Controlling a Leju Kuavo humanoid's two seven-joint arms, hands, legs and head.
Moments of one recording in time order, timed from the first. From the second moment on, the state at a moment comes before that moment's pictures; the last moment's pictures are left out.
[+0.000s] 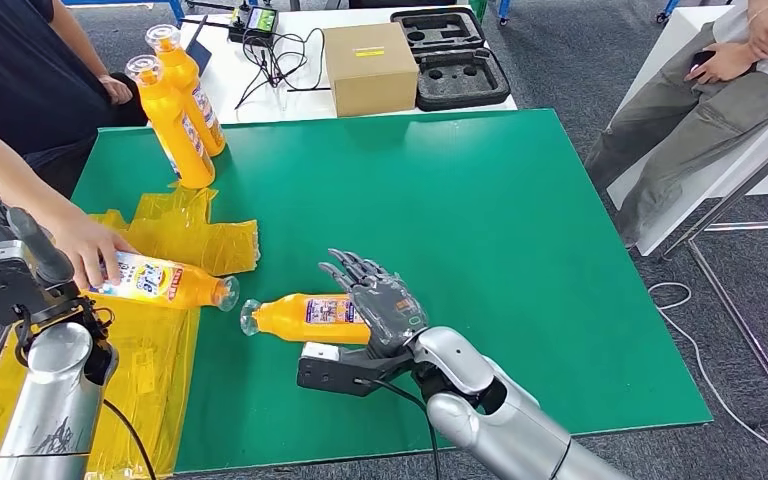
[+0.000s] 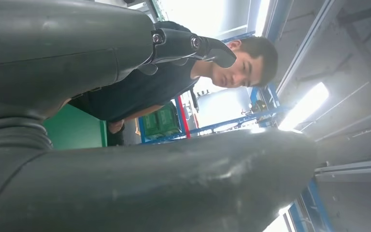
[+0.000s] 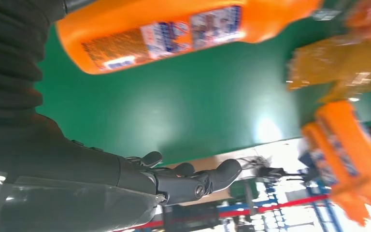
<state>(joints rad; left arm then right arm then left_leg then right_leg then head) -0.25 0.13 0.17 -1.50 -0.03 0.53 -0.54 -0.48 -0.01 0.90 -1.37 0.74 -0.07 0.07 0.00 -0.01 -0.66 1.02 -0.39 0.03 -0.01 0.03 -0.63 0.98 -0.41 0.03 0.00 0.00</state>
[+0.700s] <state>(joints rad) -0.26 0.12 0.17 -1.50 -0.01 0.51 -0.53 -0.49 0.03 0.91 -1.16 0.89 -0.05 0.20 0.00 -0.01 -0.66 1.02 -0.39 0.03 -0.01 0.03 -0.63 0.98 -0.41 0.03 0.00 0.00</state>
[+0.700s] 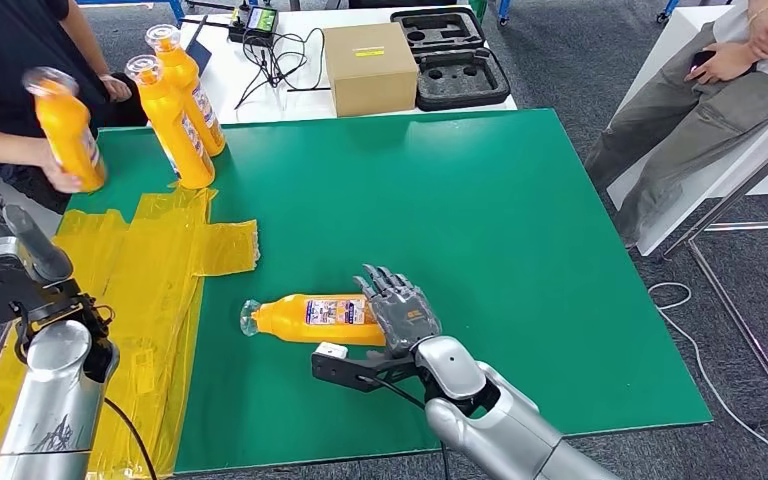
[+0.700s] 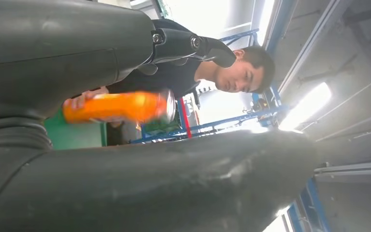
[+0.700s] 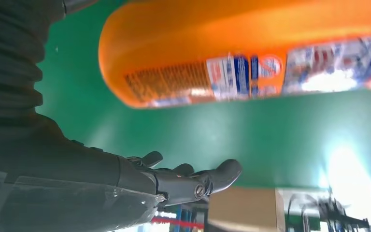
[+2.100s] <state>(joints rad) -0.34 0.10 0.11 -1.47 0.03 0.52 -0.53 -0.59 0.12 0.98 -0.83 0.87 0.06 0.20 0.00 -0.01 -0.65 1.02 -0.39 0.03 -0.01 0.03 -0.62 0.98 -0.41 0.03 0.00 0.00</state>
